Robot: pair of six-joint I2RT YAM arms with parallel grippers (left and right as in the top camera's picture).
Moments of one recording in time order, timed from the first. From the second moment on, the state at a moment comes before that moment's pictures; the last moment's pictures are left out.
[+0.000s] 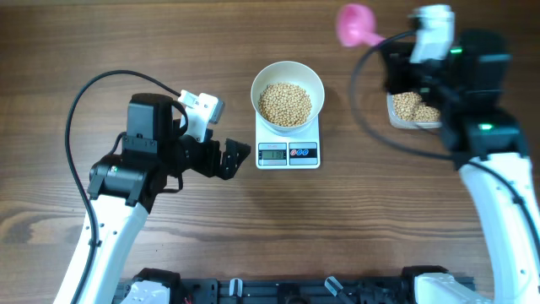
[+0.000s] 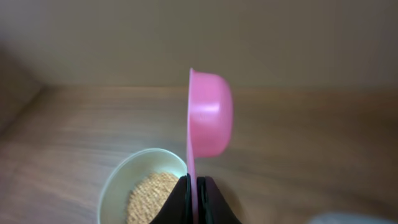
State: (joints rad) left arm -0.19 1.14 0.99 -0.76 0.50 0.04; right arm 0.00 1.31 1.22 -0.41 -0.38 0.14
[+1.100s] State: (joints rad) left arm -0.19 1.14 0.99 -0.76 0.50 0.04; right arm -0.40 1.32 1.22 -0.75 -0.37 -0.16
